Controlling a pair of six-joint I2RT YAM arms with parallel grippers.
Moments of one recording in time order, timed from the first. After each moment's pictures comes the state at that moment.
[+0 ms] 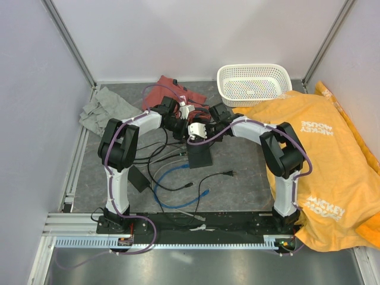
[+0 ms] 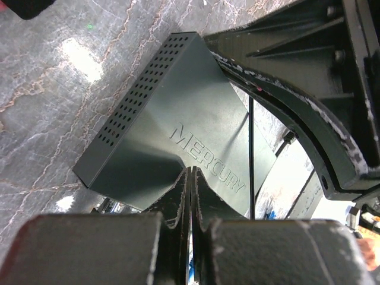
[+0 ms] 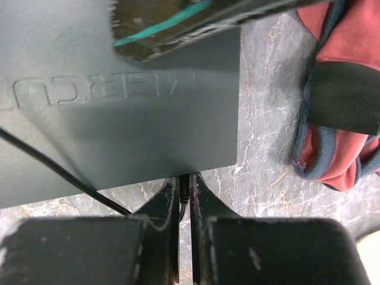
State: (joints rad) left arm -0.39 2.10 1.43 -0.45 0.74 -0.10; right arm 0.52 2.00 1.32 -0.37 -0.33 -1.15
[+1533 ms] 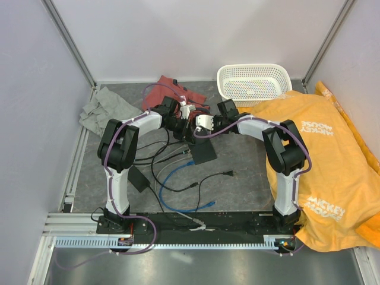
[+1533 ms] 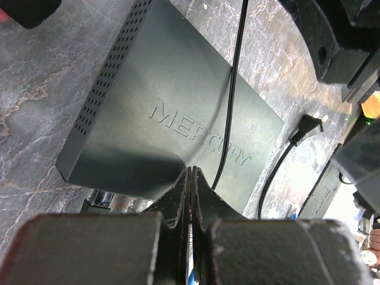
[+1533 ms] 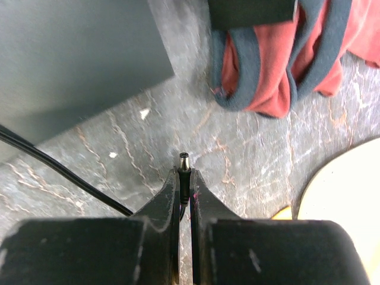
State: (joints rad) left arm -0.40 2.09 1.43 -0.44 0.71 -0.08; right arm 0.44 2.03 1.32 -0.22 -0.18 -1.13
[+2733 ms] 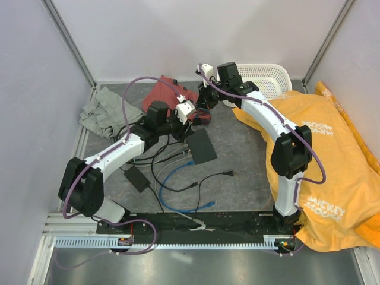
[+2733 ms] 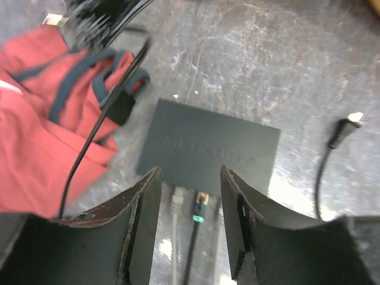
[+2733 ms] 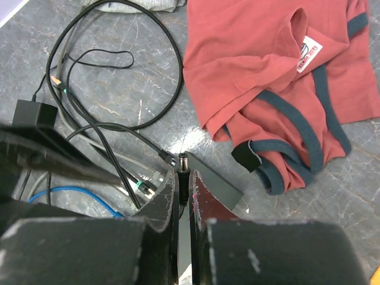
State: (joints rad) left arm -0.50 1.49 1.04 -0.06 0.42 0.24; right arm 0.45 1.97 1.85 -0.53 -0.55 -0.11
